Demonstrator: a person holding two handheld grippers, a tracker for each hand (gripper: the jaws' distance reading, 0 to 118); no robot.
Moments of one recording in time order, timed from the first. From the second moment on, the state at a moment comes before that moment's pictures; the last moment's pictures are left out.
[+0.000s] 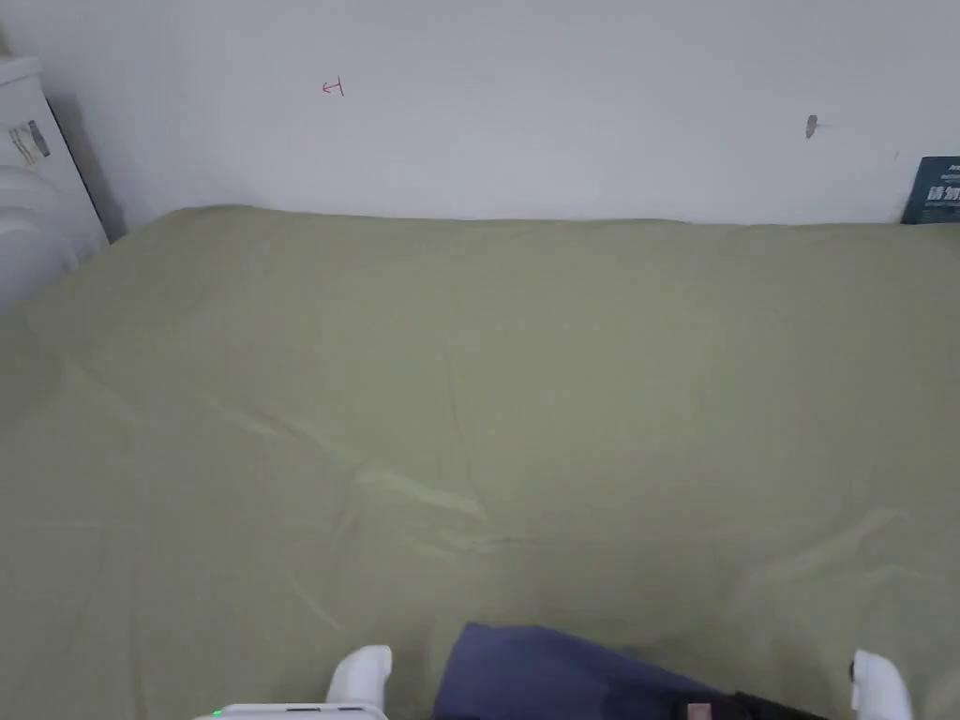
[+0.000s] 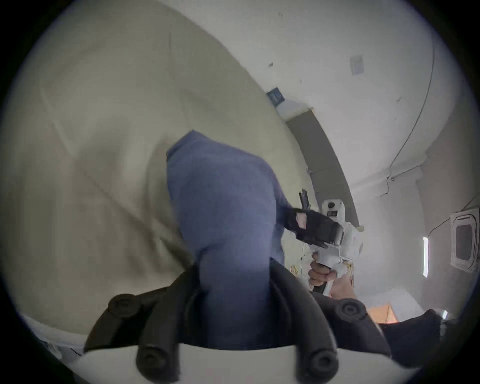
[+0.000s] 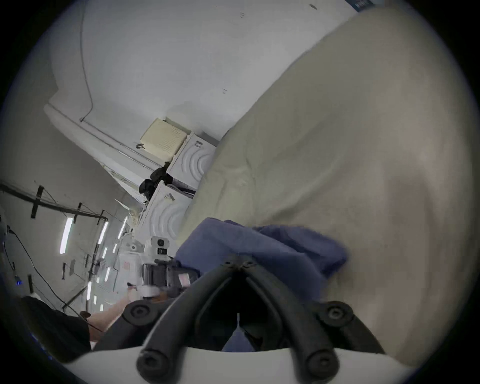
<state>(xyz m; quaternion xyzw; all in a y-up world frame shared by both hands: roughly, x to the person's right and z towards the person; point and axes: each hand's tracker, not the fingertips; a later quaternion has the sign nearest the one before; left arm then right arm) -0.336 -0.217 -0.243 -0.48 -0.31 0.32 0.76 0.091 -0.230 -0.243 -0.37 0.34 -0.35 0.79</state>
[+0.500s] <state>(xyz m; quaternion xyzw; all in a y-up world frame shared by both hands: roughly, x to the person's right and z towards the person) -0.644 -0.157 -0.264 -0.50 -0.13 0.25 0.82 0.082 -0.172 -0.228 -0.34 0.32 -0.30 0.83</state>
